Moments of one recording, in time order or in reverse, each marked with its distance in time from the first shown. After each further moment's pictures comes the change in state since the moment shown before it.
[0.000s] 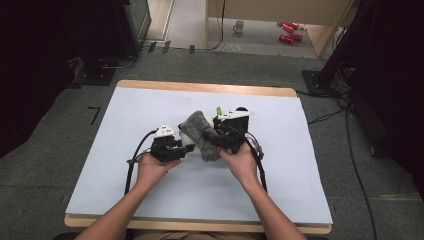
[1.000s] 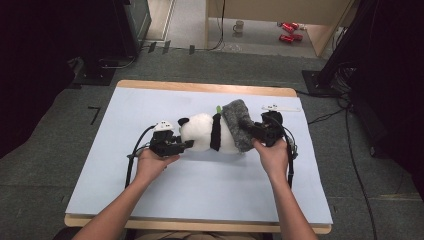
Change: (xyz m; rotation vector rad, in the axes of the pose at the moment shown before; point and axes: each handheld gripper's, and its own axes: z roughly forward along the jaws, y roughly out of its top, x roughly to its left) left arm 0.014 0.009 0.004 0.015 -0.029 -0.022; right arm -0.072 -0.009 -0.068 -0.114 -0.128 0.202
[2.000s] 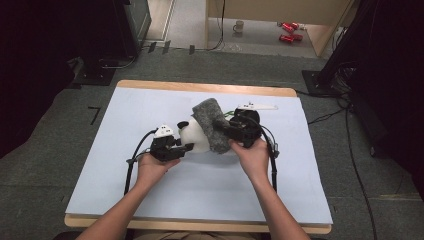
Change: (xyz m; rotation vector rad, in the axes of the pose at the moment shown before) left arm -0.012 -0.013 -0.002 -0.037 0.049 0.035; right arm 0.070 0.009 0.020 -0.004 0.175 -0.068
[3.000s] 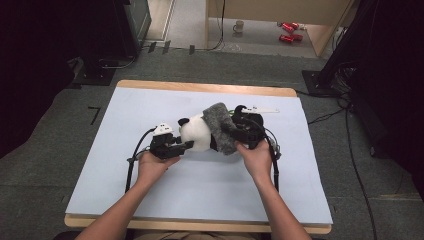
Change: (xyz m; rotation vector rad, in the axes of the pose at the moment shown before) left arm 0.010 0.006 0.003 -0.007 -0.024 -0.025; right arm -0.033 -0.015 0.002 0.031 -0.115 0.011
